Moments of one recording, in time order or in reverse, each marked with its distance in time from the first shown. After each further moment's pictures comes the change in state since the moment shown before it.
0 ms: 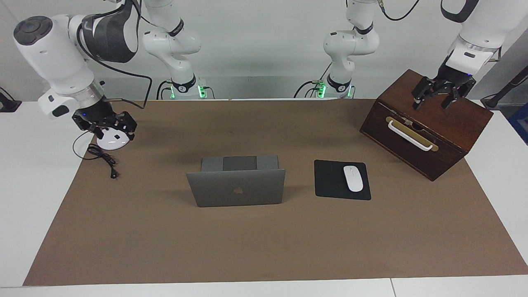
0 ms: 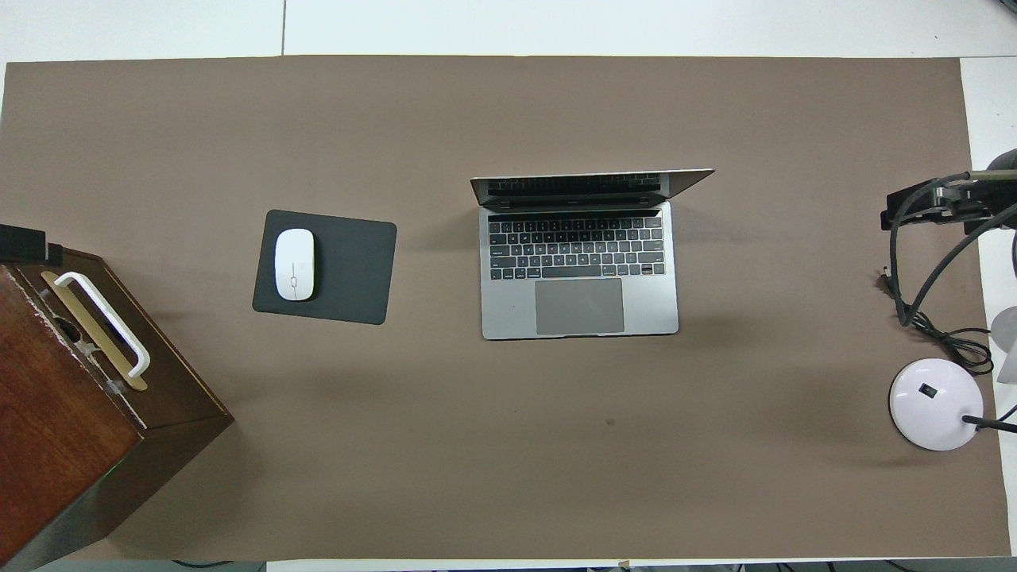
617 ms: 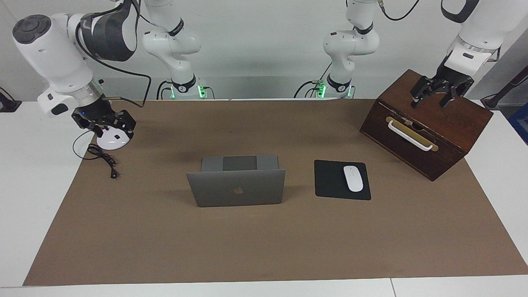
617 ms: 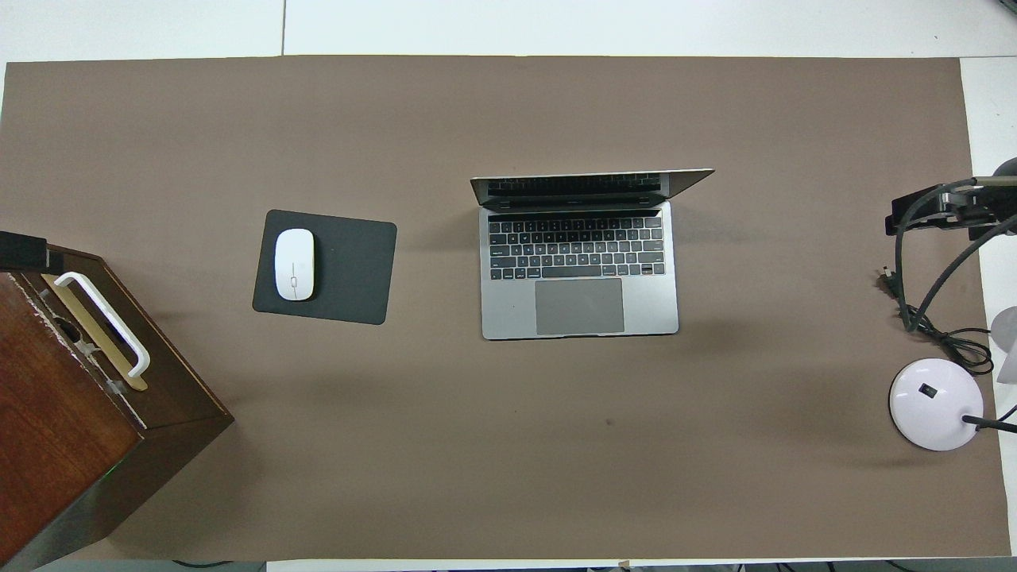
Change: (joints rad) left arm 0.001 -0.001 0.002 0.000 0.000 -0.017 0.000; right arm -0.003 -0.015 -0.004 -0.015 0.000 0.000 0.000
